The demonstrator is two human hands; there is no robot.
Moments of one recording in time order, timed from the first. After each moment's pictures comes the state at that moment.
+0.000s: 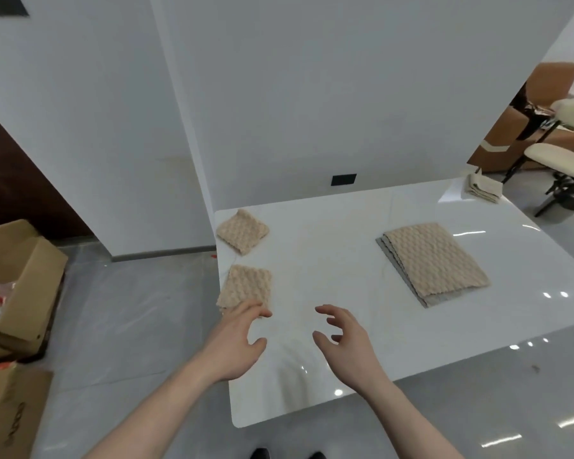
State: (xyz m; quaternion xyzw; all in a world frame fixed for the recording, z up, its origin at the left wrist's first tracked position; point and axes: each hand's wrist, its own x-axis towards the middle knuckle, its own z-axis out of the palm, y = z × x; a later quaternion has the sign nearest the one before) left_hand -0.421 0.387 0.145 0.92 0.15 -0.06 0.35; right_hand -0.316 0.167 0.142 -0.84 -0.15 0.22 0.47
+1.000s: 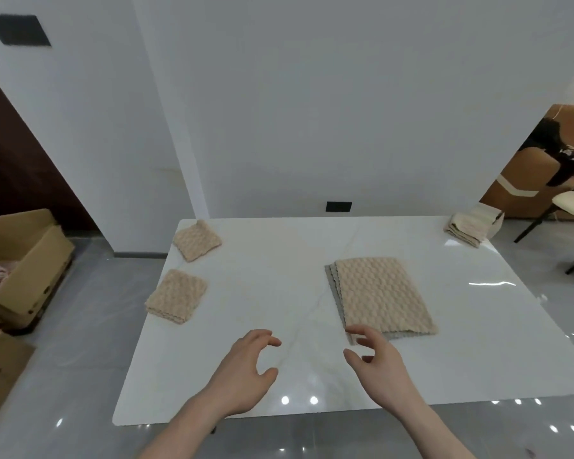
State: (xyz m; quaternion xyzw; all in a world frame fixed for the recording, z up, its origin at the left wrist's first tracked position) left_hand -0.284 0.112 0.146 0.89 0.24 -0.04 0.39; right_hand -0.109 -0.102 0.155 -0.84 -0.21 0.24 0.45
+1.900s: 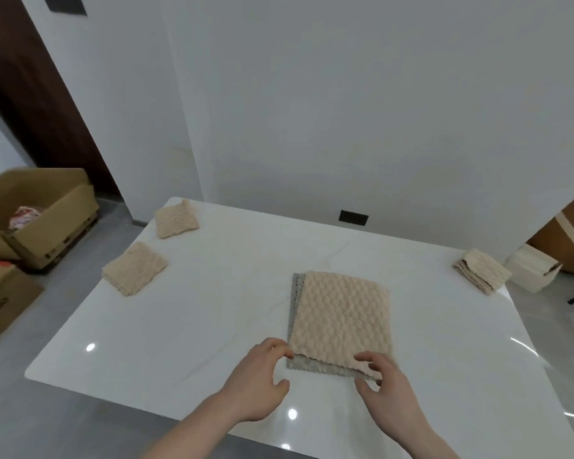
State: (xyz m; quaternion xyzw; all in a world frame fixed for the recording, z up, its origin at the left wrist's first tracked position) left_hand -0.088 -0.038 0.088 0.87 0.30 -0.01 0.38; right_hand 0.119 -0.222 0.069 -0.84 -0.34 0.26 0.34
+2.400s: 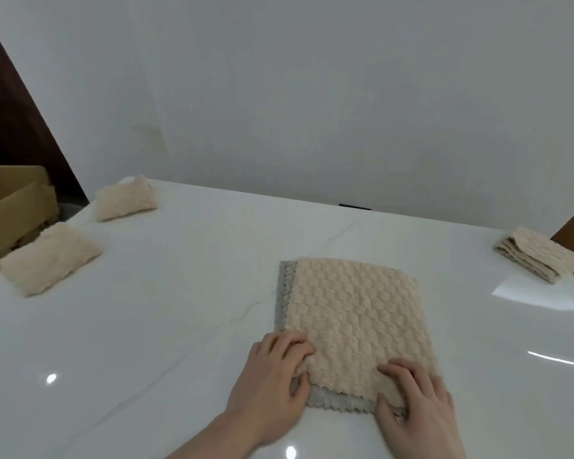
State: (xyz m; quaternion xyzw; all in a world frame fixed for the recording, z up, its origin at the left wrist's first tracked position) left_hand 0.014 -0.005 -0.132 0.93 0.25 0.15 0.24; right_hand 0.195 -0.202 -0.147 -0.88 -0.38 0.01 0.29
